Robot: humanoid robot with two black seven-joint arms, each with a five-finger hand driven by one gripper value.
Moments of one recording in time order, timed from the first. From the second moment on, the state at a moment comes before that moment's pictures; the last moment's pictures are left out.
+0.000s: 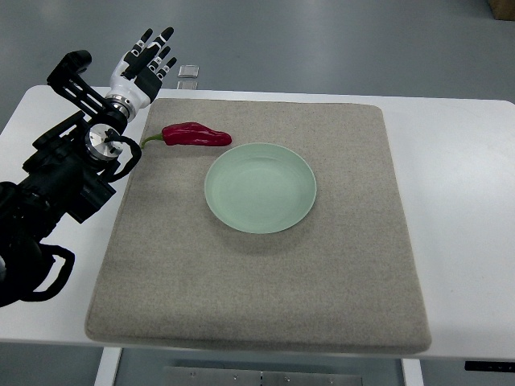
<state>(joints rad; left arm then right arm) -1.09 0.03 -0.43 -0.10 -0.47 -0.31 -0.22 0.01 0.00 0.06 0.12 -0.17 0.19 0.06</state>
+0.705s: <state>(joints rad) -1.11 0.06 -0.43 -0.13 -0.07 -0.31 -0.21 0.01 0.00 0.06 0.12 -0.17 0.19 0.06</state>
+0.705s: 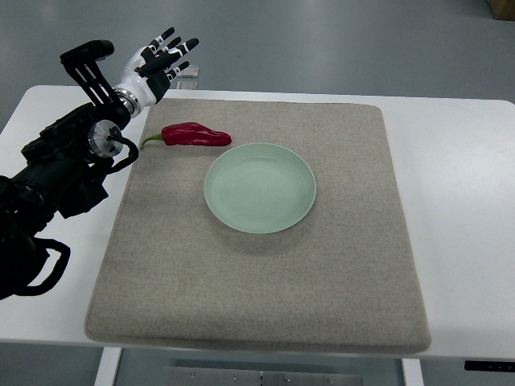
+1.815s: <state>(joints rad) -1.21 0.21 -0.31 -0.32 1.23 -0.37 -0.25 0.01 0.00 0.06 0.12 -0.17 0.19 0.06</state>
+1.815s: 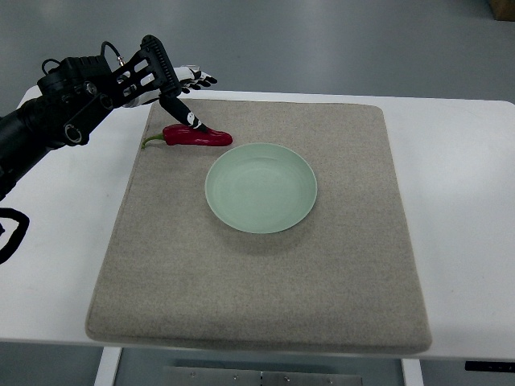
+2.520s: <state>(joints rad) -1.23 0.23 -0.26 -0.35 1.41 -0.48 -0.34 0.01 0.00 0.06 0.12 -0.17 0.19 0.06</state>
